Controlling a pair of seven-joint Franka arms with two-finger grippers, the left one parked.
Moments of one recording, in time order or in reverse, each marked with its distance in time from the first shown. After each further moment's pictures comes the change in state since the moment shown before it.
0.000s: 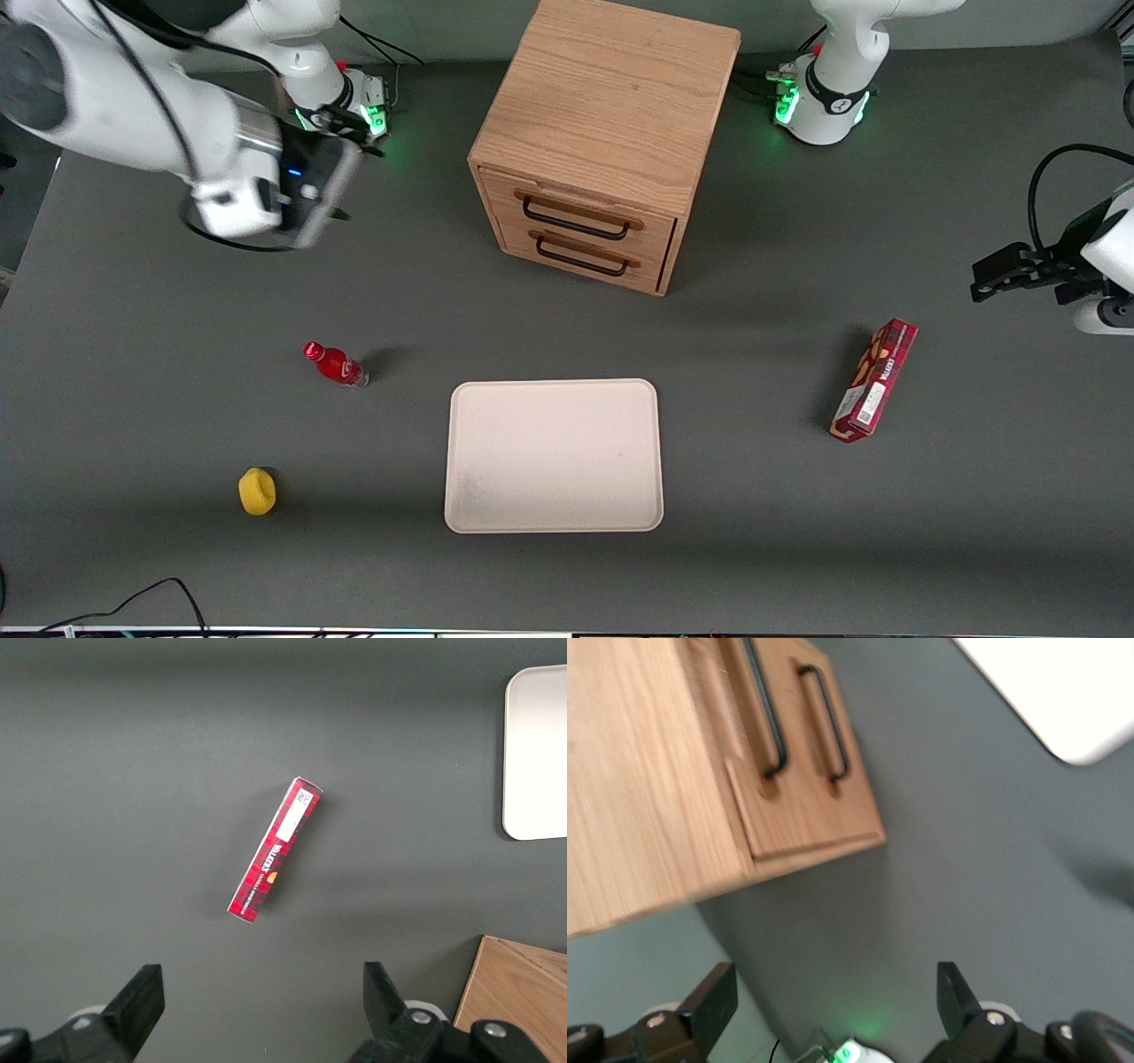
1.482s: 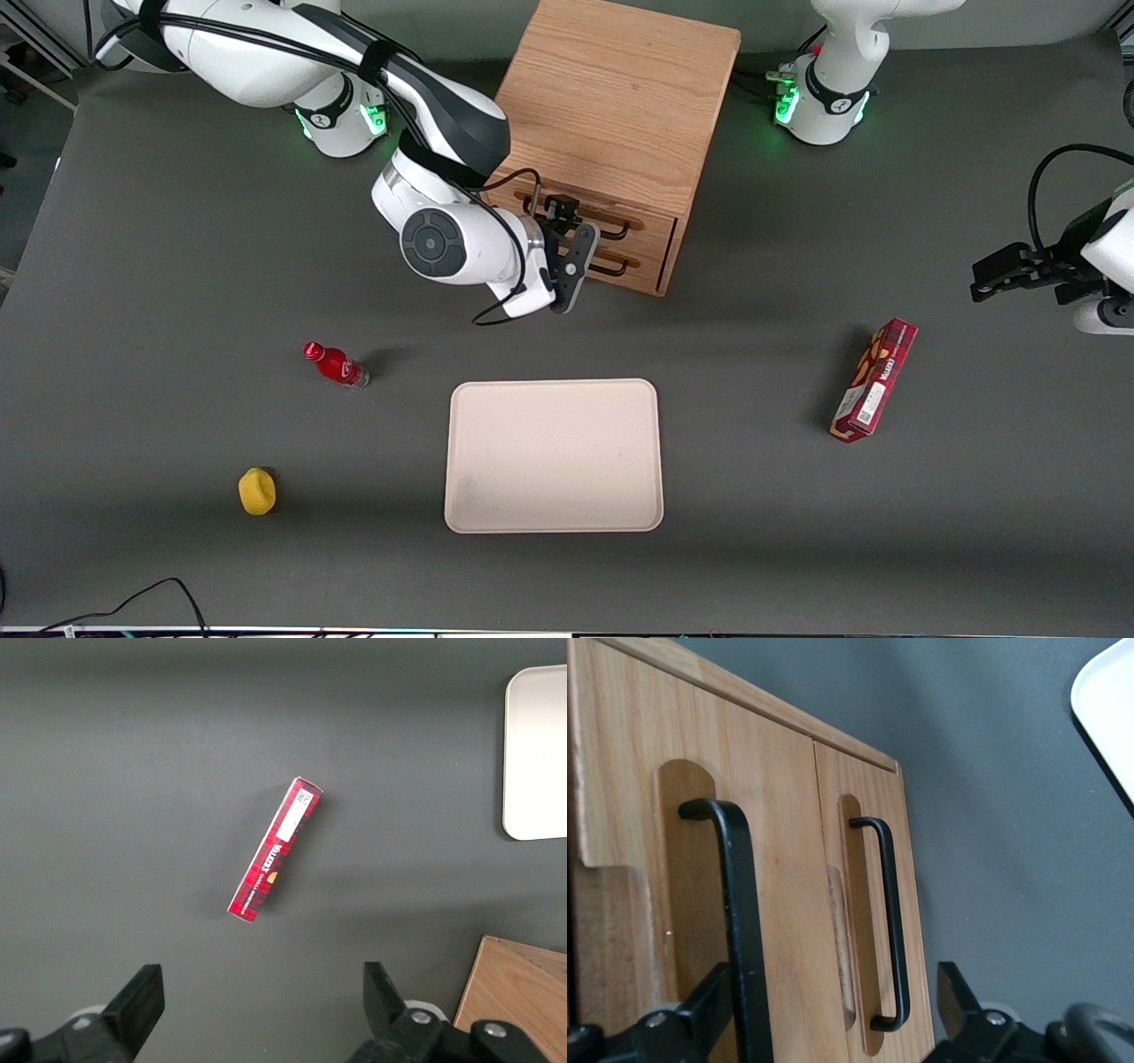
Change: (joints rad) arm -0.005 0.523 0.437 0.070 -0.234 0.485 0.164
